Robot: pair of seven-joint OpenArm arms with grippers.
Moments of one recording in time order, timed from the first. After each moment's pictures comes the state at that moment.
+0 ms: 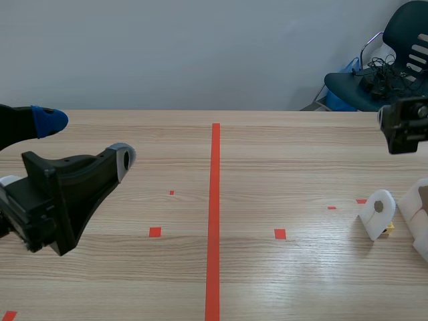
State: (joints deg) left arm 40.4 -28.6 -8.4 127.5 -29.0 -24.7 6.7; right arm -9.6 20.1 19.8 104.7 18.8 18.3 -27.4
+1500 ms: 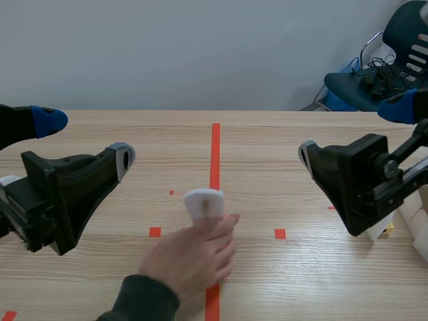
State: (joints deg) left arm 40.4 -28.6 -8.4 127.5 -29.0 -24.7 6.7; right arm -38.3 29.5 12.2 136.4 24.5 17.6 -26.6
